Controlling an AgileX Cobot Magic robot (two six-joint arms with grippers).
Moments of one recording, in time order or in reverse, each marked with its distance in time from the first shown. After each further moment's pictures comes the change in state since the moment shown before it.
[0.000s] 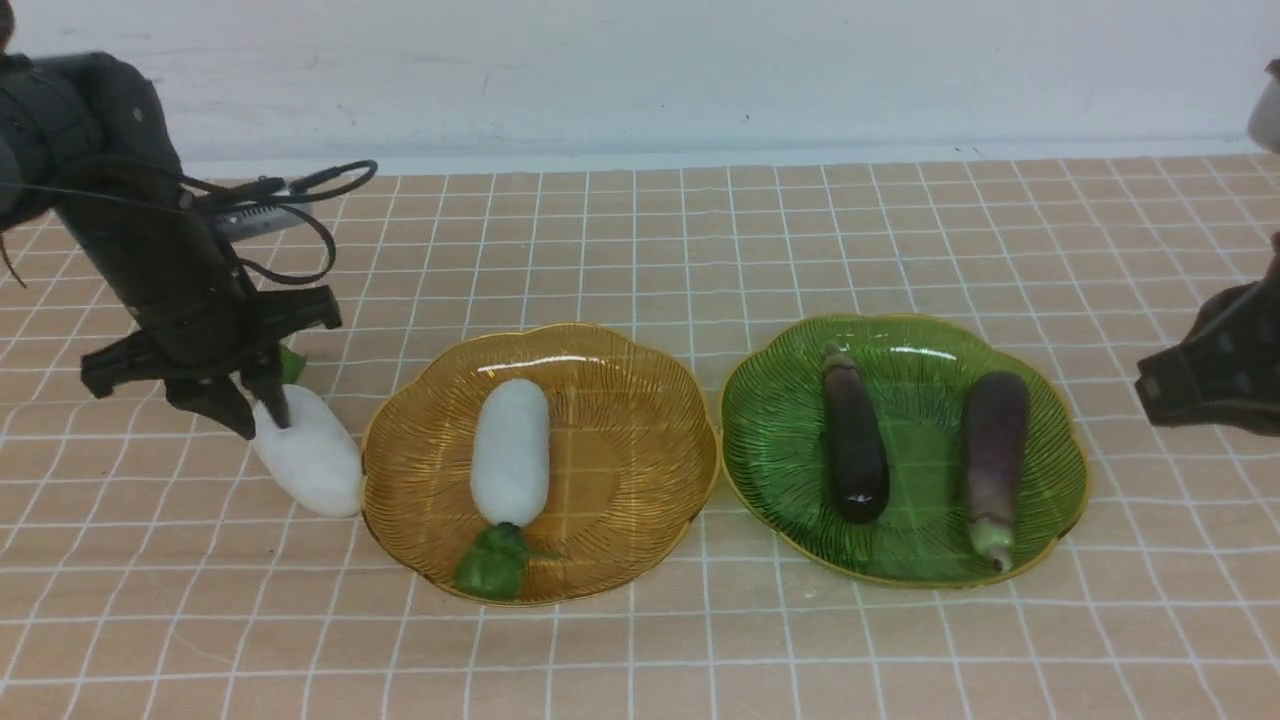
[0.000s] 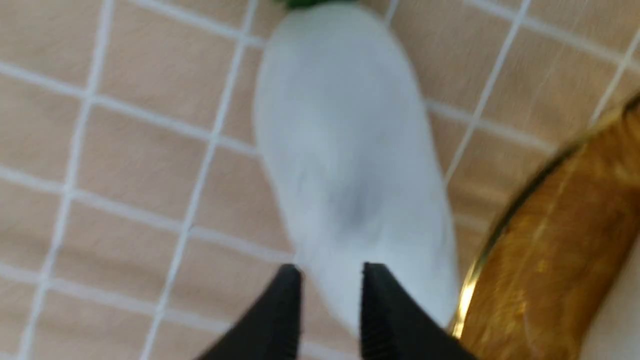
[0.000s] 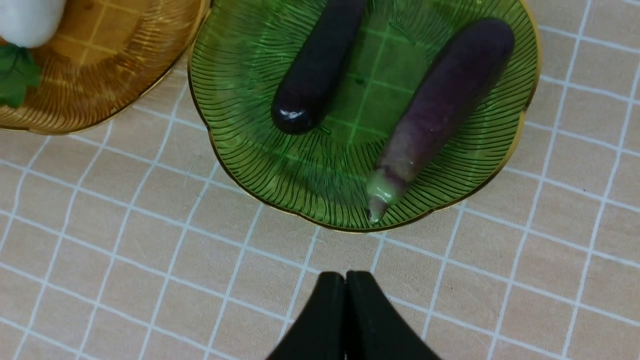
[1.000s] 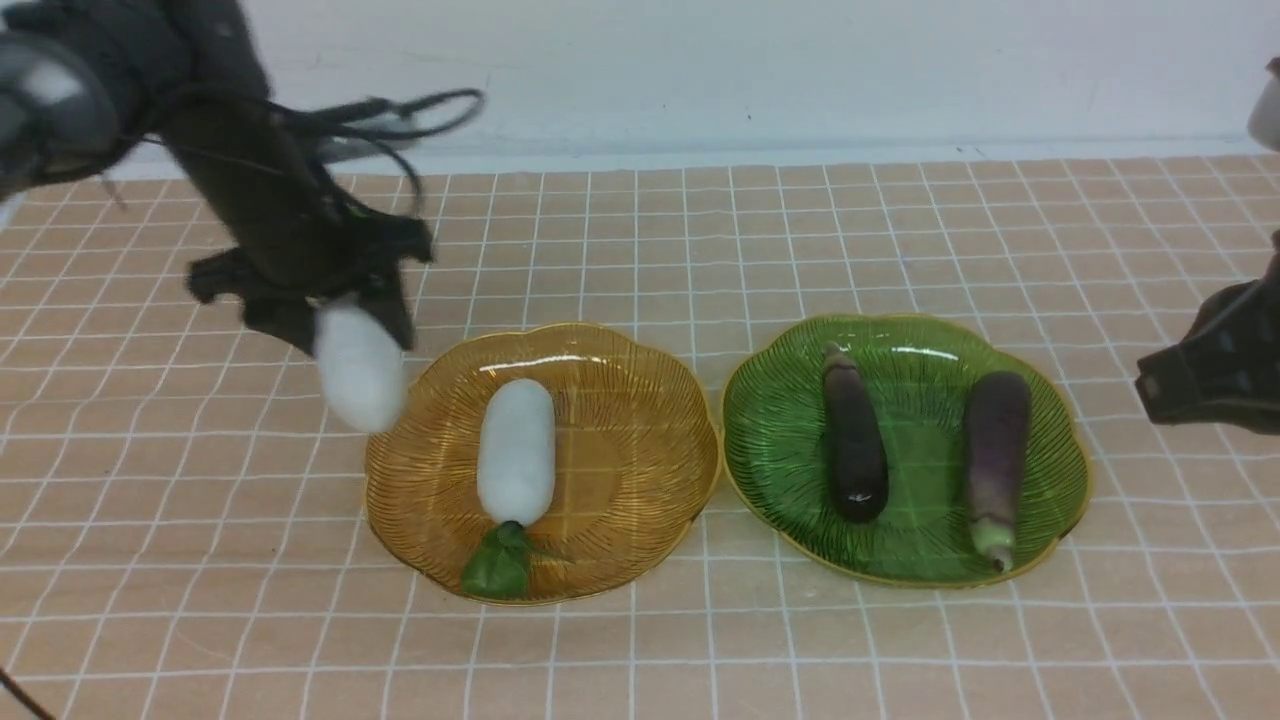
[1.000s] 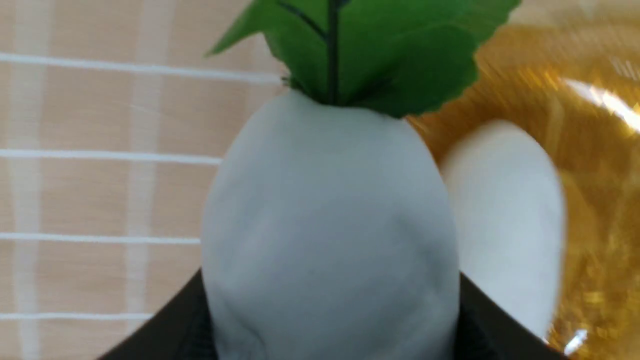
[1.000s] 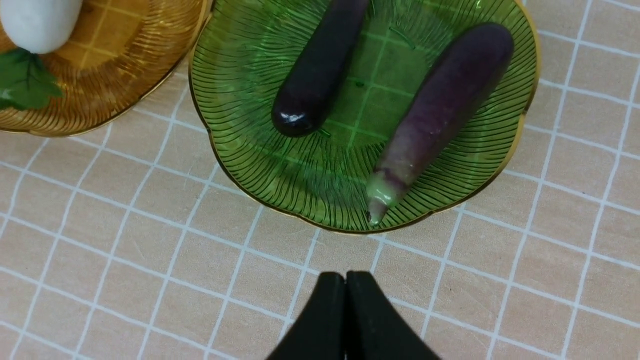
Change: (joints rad) right arm 0.000 0.000 0.000 -0.002 0.006 0.000; left arm -0.145 0.101 -0.250 -0.052 0.081 0.119
